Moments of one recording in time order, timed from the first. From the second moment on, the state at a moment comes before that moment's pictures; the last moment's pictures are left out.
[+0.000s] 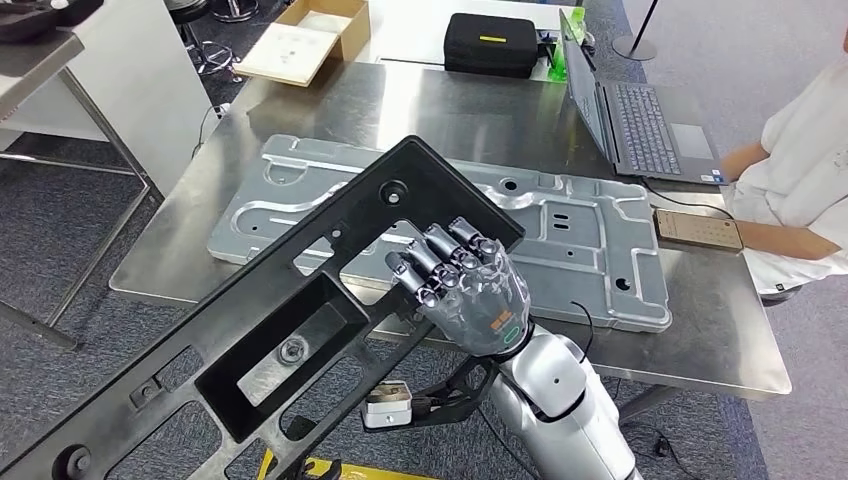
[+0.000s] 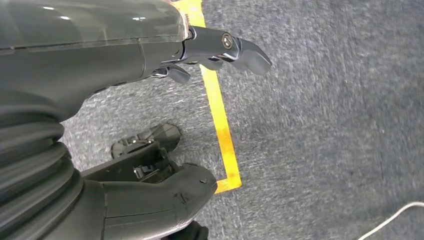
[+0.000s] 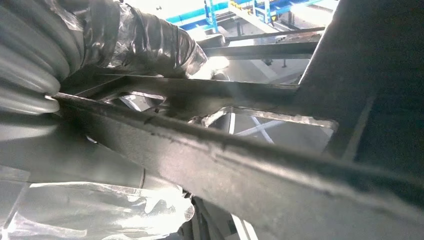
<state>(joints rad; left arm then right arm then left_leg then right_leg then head) -0.22 -0.22 0.28 -0.22 -0.56 0.10 -0.47 -0.38 0.12 0.49 -1.69 1.43 -0.70 -0.32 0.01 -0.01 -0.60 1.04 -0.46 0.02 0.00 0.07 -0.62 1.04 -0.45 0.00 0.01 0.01</state>
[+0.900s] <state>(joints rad) -0.22 -0.21 0.28 -0.22 -0.57 0.03 -0.48 -0.61 0.01 0.39 -1.29 1.40 -0.70 -0.15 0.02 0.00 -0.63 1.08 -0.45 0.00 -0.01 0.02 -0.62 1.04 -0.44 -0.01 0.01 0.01</state>
